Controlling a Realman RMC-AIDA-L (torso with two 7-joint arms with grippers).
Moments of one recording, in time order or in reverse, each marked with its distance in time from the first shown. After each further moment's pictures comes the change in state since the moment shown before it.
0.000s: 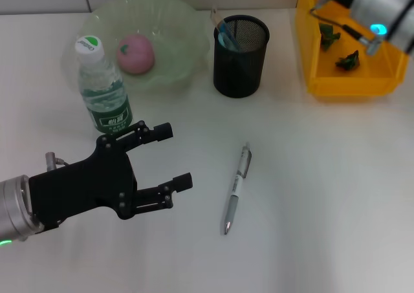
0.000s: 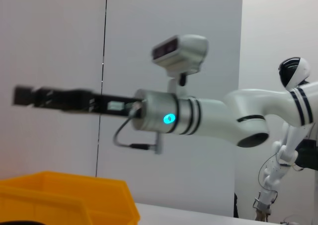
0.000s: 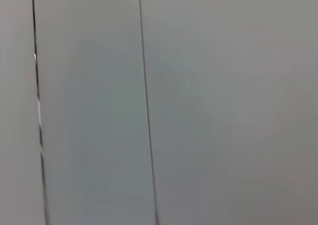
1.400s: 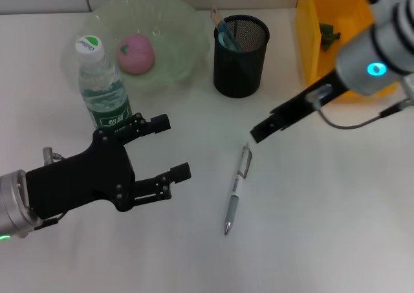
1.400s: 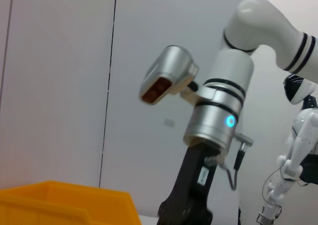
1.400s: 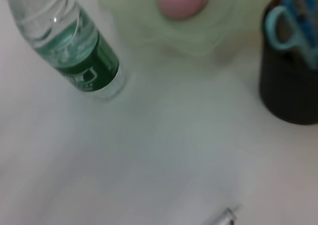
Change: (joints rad) left arm -0.001 -0.002 -0.011 0.002 -0.022 0.011 -0.030; right arm 0.237 0.005 0.000 -0.473 -1.648 -0.719 1.790
